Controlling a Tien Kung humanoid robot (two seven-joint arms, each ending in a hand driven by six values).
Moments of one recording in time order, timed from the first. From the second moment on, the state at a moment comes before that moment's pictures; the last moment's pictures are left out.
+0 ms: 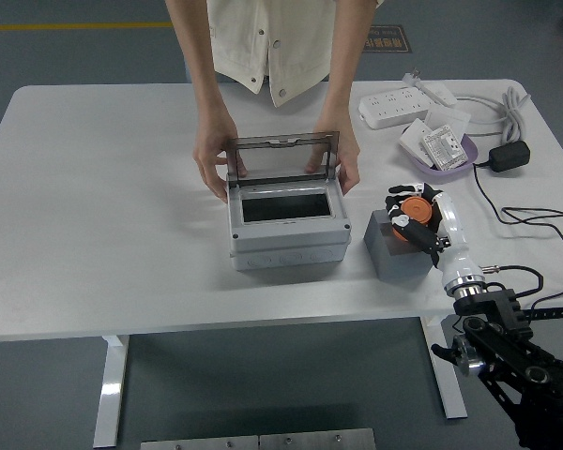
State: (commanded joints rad) left arm 0.04 0.25 -0.97 -0.18 1.02 0.13 0.14; right arm 0.21 -0.26 0.95 1.15 -0.95 -0.37 0.47
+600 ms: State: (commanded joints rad) left arm 0.04 0.25 -0.95 -0.18 0.99 0.14 0.13; right arm 0.22 -0.26 0.94 1.14 -0.96 -0.39 0.44
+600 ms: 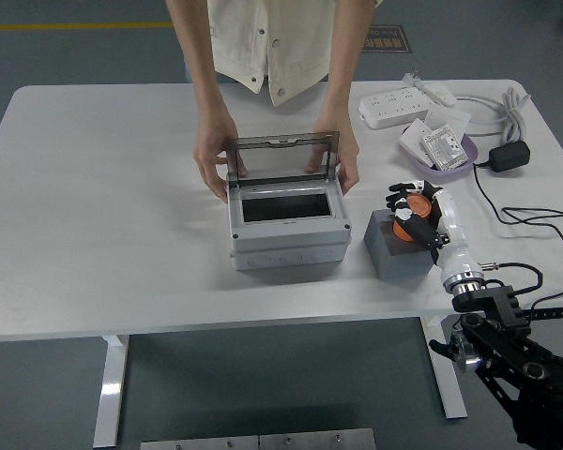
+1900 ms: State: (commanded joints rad) left arm 0.05 0.25 -1.00 -0.18 1.06 0.13 0.14; right arm 0.22 -0.26 0.94 1.11 -1.00 -0.29 0.41
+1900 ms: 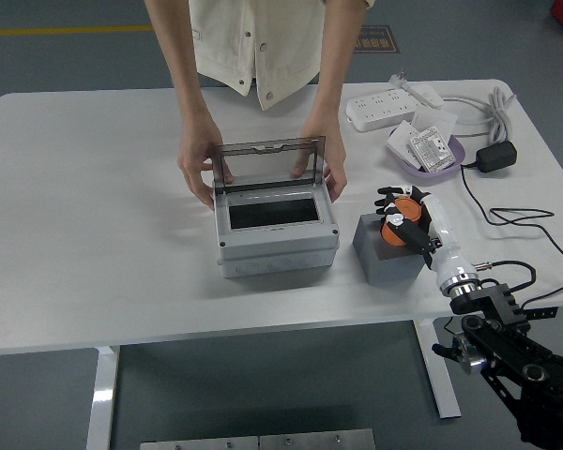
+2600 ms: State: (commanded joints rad) left arm 0.04 0.25 -1.01 -0.18 1.08 0.13 0.14; right arm 0.23 -0.26 0.94 1.11 -1.02 -0.29 0.40
